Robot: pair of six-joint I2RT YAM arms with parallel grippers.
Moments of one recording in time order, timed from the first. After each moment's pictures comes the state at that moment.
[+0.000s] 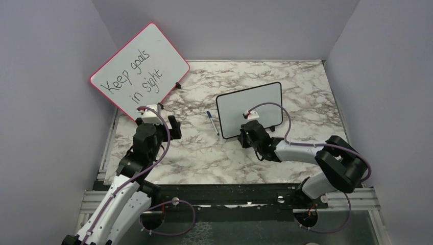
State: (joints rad) left arm -0.40 0.57 0.54 -0.28 -0.26 -0.29; right arm 0.78 1.50 0.58 0.25 0.26 0.40
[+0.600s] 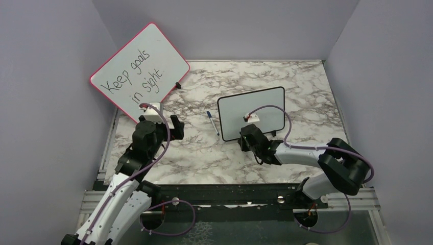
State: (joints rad) left arm -0.39 0.59 0.58 -0.32 -0.17 -0.29; right arm 0.86 1.46 0.57 0.18 0.36 0.51
